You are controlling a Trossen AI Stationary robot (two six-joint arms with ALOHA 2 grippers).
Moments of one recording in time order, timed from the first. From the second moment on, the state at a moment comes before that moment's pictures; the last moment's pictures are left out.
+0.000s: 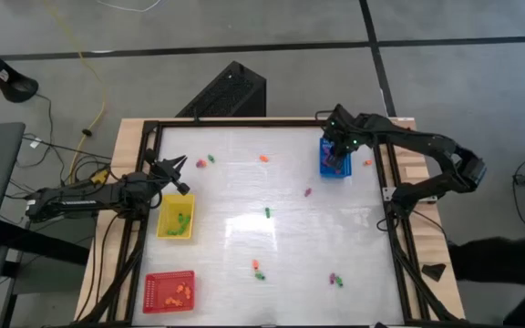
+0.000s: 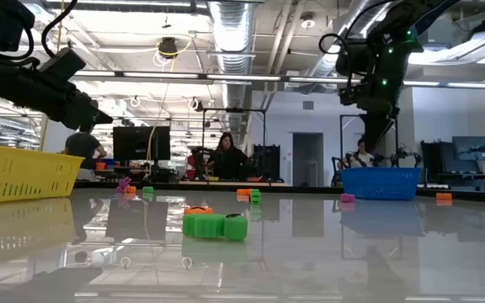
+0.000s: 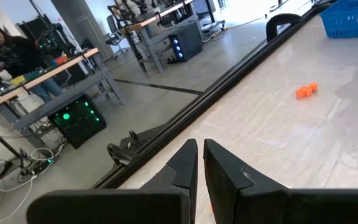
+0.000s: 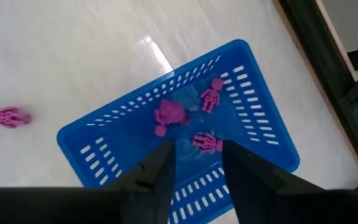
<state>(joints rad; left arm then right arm) 0.12 0.18 0.02 0.05 -0.81 0.28 -0.68 1.32 0.96 -0.81 0.08 -0.15</state>
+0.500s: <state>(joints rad) 0.12 0.18 0.02 0.05 -0.81 0.28 -0.30 1.34 0.96 -0.80 -0.08 -0.14</state>
